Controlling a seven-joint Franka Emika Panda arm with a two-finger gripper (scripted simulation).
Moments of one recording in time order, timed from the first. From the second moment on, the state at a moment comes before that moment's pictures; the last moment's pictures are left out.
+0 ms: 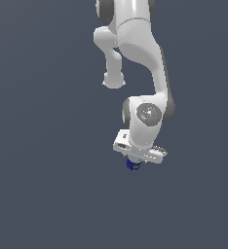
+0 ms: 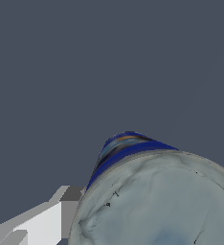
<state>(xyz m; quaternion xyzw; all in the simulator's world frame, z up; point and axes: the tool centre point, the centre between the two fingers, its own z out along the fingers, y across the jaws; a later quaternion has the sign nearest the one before) 0.067 0.094 0.074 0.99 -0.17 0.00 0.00</state>
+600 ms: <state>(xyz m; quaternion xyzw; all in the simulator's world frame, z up) 0.046 0.081 0.085 0.99 -0.16 0.00 0.00</state>
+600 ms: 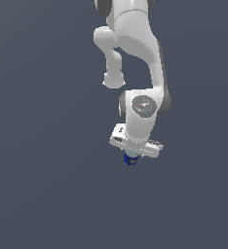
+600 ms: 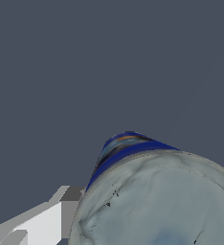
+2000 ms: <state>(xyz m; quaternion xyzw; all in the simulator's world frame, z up) -0.099 -0.026 0.204 0.99 -0.17 0.00 0.00</state>
